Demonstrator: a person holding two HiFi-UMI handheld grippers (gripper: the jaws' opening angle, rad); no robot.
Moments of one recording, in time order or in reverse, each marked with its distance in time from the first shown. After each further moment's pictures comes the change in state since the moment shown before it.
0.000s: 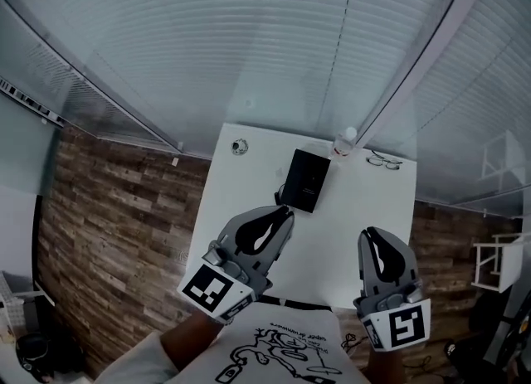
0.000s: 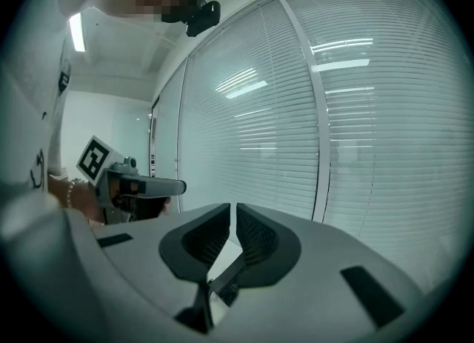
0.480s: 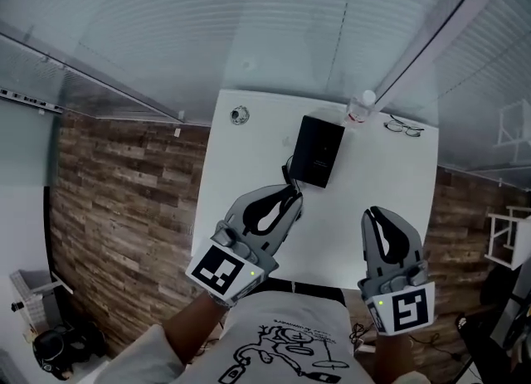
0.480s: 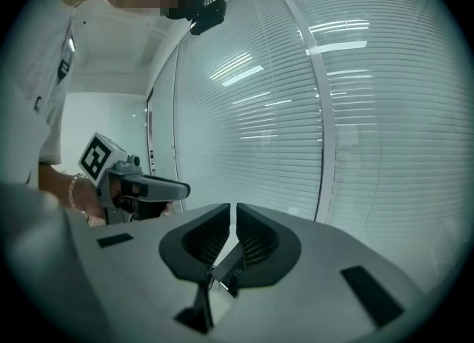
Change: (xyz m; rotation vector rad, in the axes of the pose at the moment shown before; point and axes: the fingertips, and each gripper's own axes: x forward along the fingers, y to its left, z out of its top) left arm 0.030 0.039 -0.084 -0.015 0.160 -0.015; right arm 0.045 -0.005 -0.081 0.047 0.090 0.013
